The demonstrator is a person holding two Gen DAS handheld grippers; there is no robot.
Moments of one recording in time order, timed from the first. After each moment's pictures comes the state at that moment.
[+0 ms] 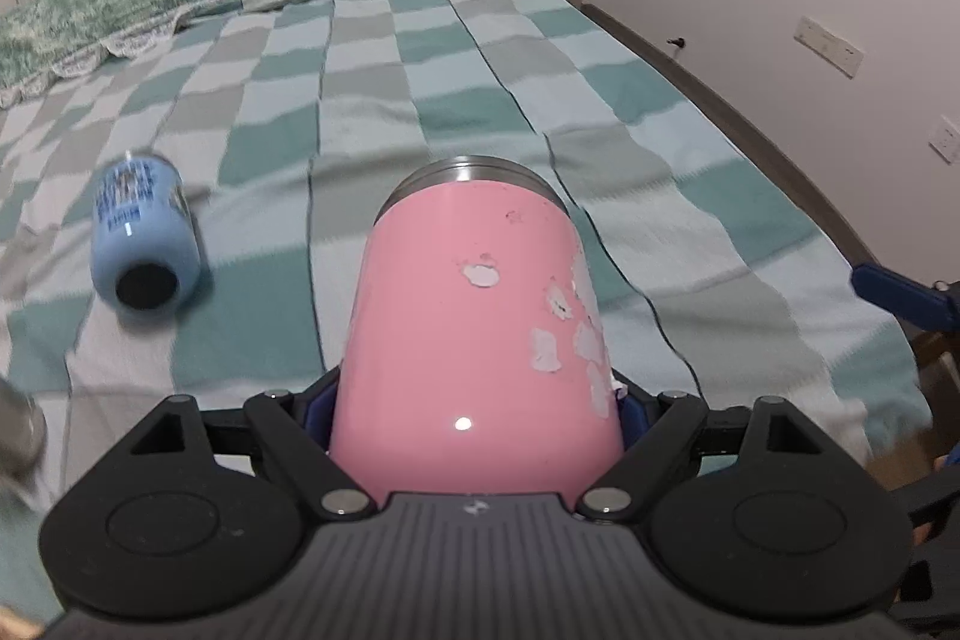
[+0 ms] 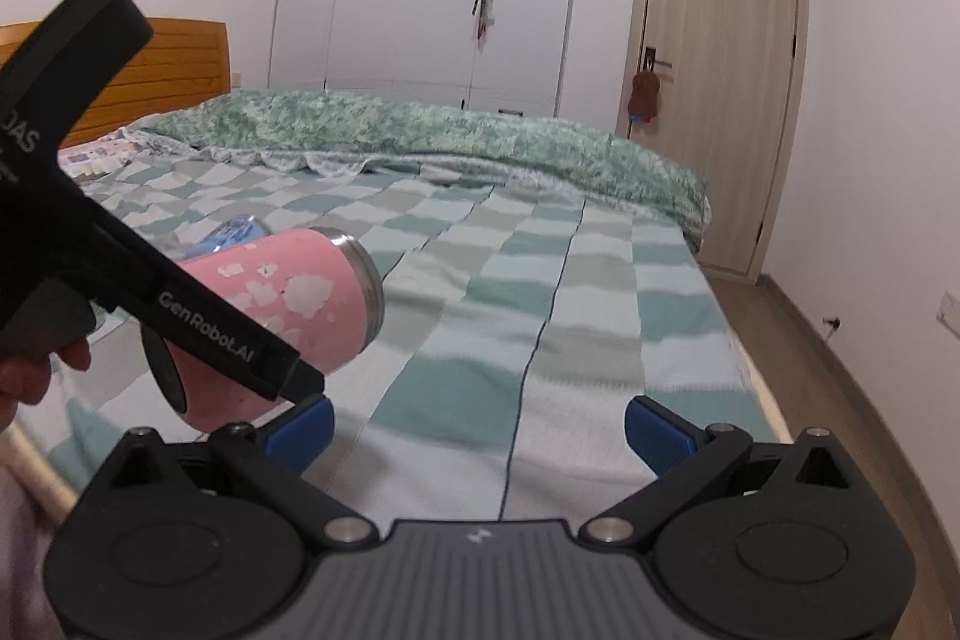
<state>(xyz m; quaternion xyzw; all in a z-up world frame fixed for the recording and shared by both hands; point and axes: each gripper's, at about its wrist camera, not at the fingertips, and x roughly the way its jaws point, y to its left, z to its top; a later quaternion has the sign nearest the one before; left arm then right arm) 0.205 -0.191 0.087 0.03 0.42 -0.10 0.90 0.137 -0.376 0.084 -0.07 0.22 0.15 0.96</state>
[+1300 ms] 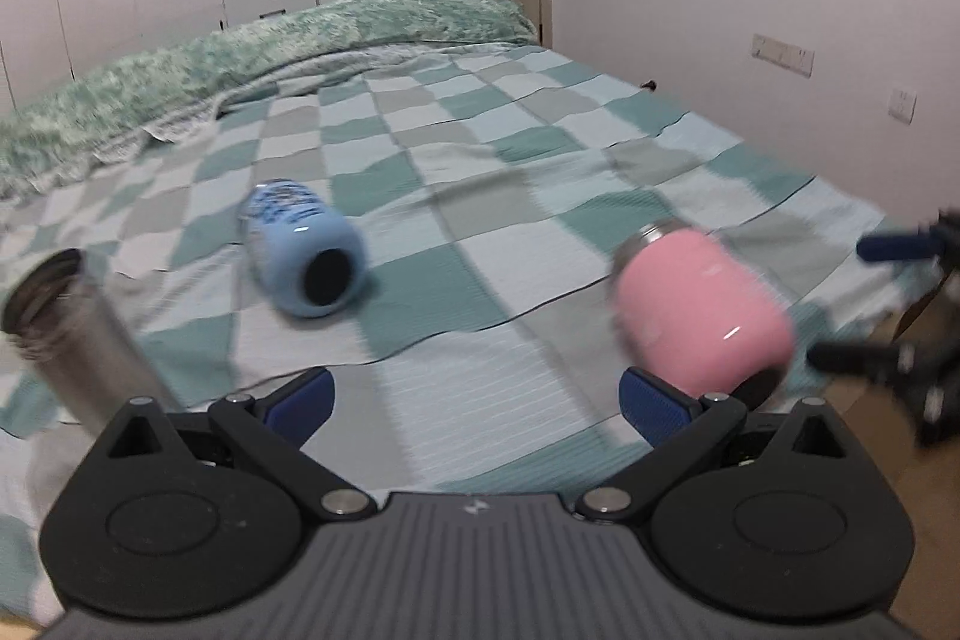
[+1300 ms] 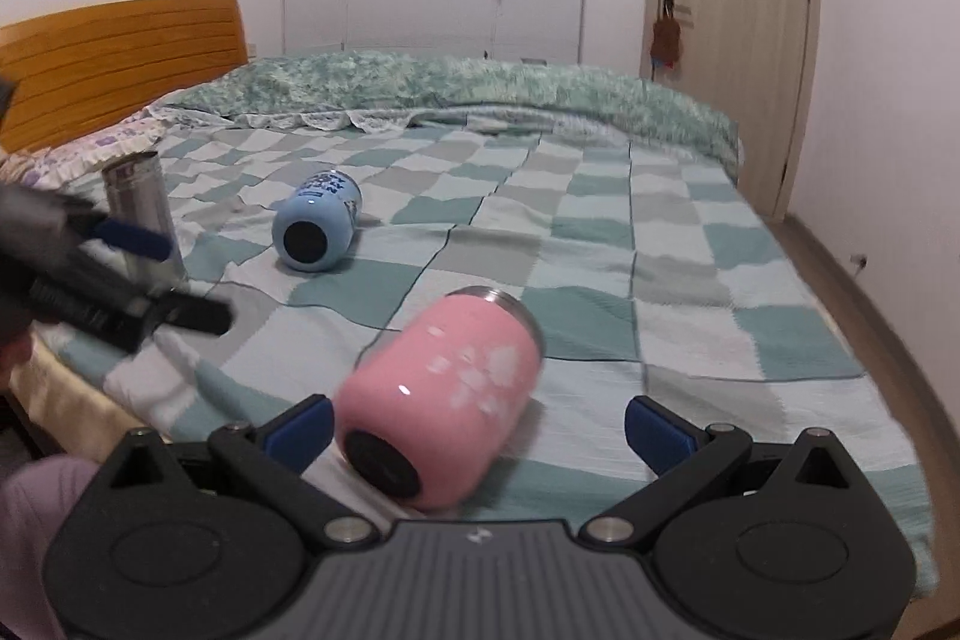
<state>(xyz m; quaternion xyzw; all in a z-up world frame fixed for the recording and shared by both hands) 0.126 -0.055 0.087 0.10 0.32 -0.13 0.93 0.091 -0.306 0.086 -0.04 0.29 0.16 0.94</state>
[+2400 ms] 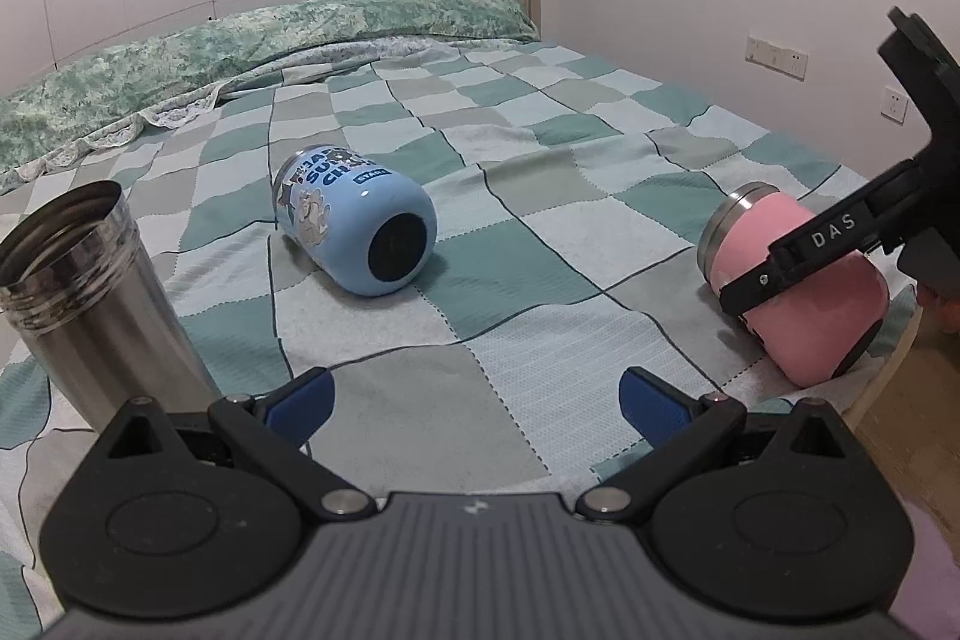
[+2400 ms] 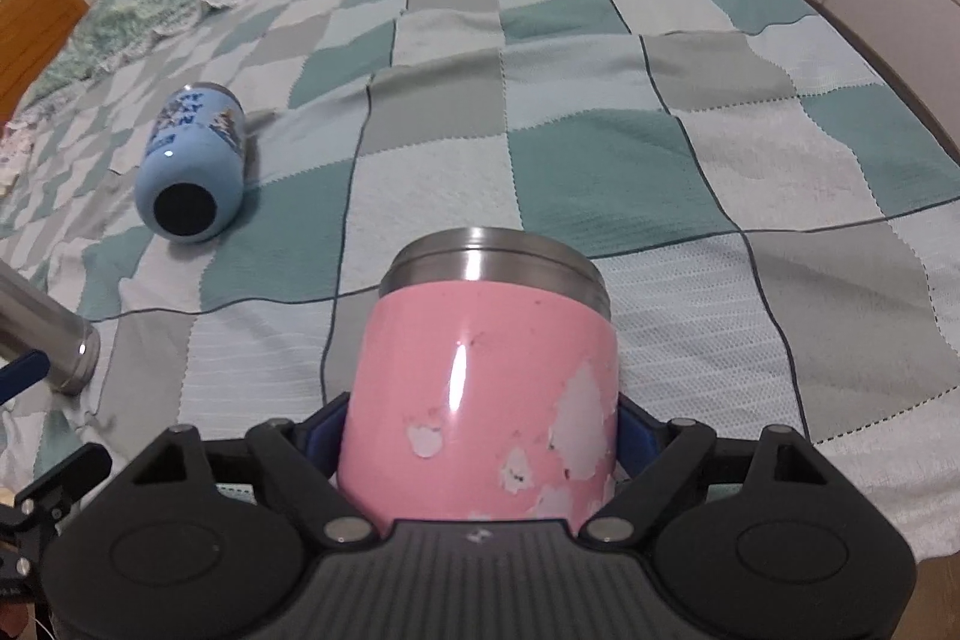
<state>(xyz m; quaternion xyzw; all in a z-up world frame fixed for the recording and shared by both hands) 0.156 0.012 0.053 0.08 0.31 -0.16 0.93 0.224 -0.264 0.041 0.09 0.50 0.08 0.86</state>
